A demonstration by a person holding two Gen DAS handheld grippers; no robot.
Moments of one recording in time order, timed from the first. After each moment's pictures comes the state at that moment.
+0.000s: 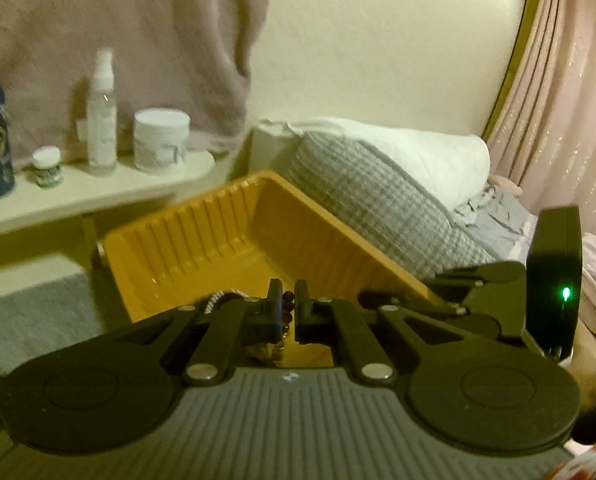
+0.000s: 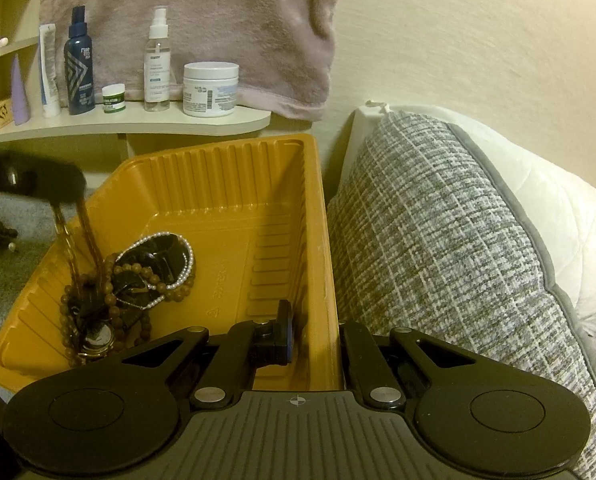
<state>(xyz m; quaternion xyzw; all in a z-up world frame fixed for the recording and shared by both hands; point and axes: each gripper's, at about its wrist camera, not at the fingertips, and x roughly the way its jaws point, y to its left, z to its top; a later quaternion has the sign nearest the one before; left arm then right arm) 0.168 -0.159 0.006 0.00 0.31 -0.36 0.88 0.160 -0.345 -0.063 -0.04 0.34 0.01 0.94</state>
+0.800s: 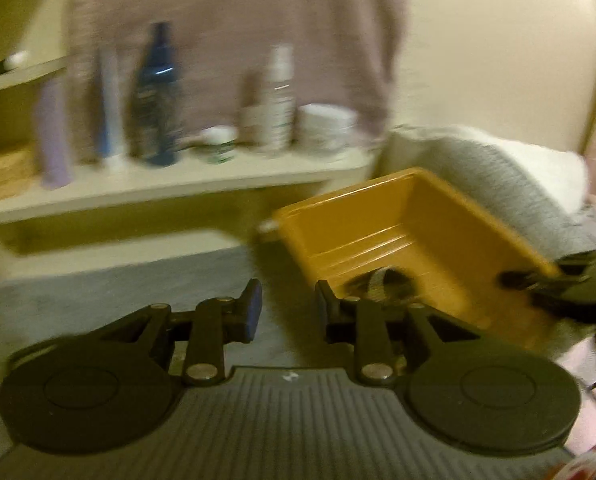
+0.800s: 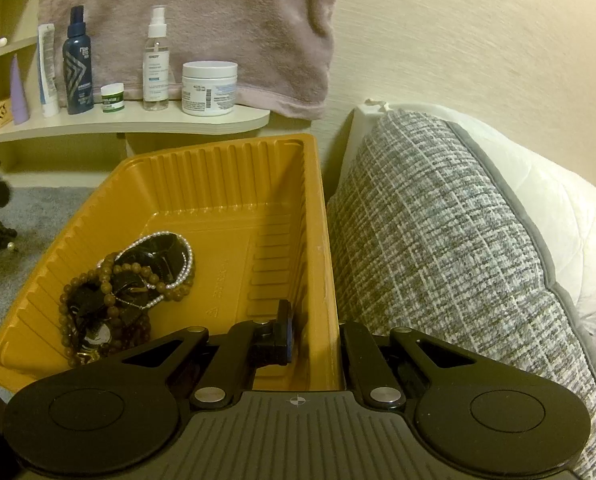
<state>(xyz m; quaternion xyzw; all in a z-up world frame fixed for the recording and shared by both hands) 0.162 -0.065 -0.015 0.01 0.30 -0.18 0.94 0.160 -0.347 -0.065 -0.04 0.34 0.01 0.94</state>
